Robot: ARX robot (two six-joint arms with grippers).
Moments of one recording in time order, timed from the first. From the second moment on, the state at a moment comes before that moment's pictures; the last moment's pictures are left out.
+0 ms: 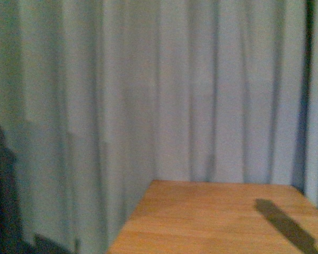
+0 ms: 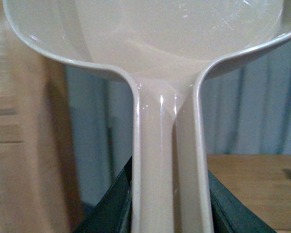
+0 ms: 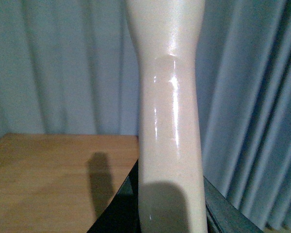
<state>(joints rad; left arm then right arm) -0.03 0.27 0.30 0.31 0.11 0.04 0.30 0.49 0.40 0.26 0.44 -0.14</state>
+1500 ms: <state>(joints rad) -0.02 0.26 0.29 0.32 0.09 0.03 0.30 0.49 0.40 0.26 0.42 -0.15</state>
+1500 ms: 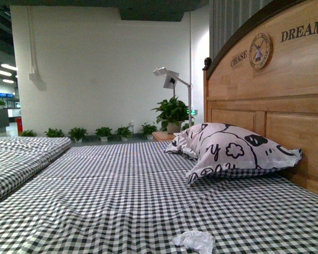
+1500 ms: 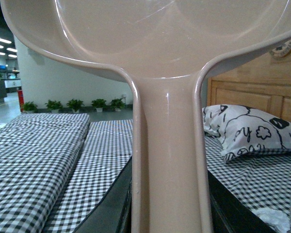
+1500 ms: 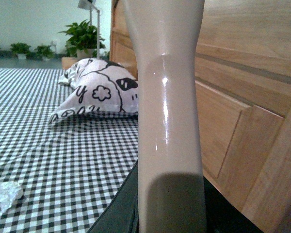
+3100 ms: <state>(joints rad) -0.04 1.46 0.80 -0.23 0.44 0.82 0.30 0.49 0.40 0.26 0.43 -0.15</state>
